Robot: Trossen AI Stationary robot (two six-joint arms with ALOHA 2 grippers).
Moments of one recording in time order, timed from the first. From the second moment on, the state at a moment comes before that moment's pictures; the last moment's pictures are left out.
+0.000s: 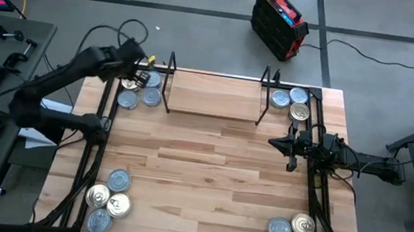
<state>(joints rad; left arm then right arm) 0.75 1.14 1.15 -1.14 -0.46 -0.29 -0.06 0.01 0.01 0.01 0.02 0.16</state>
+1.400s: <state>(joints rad) 0.75 1.30 0.57 -0.41 -0.25 0.67 -0.06 0.01 0.01 0.01 0.02 0.16</state>
